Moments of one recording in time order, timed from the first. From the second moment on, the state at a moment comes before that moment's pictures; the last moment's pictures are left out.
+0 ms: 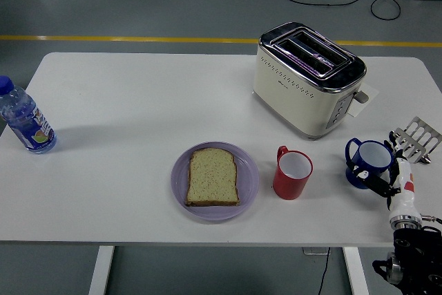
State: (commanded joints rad) left arm -0.09 0.00 -0.23 -0.20 0.42 0.11 0.03; right arm 0.22 -0.08 1.18 0.81 -1.01 -0.42 0.49
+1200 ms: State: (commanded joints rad) left arm -0.08 0.00 -0.23 -0.20 0.42 0.11 0.03; right arm 0.22 -0.09 1.20 0.80 -0.89 -0.45 0.59
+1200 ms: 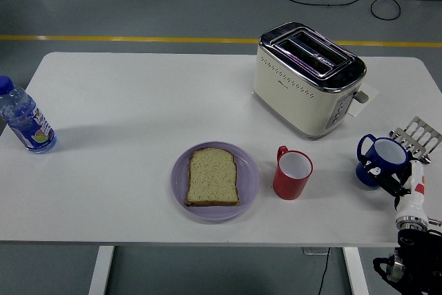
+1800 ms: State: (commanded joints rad) left arm -0.08 0.01 -0.22 -0.20 0.42 0.11 0.03; right arm 0.12 -0.17 1.32 1.17 -1.04 -0.46 0.41
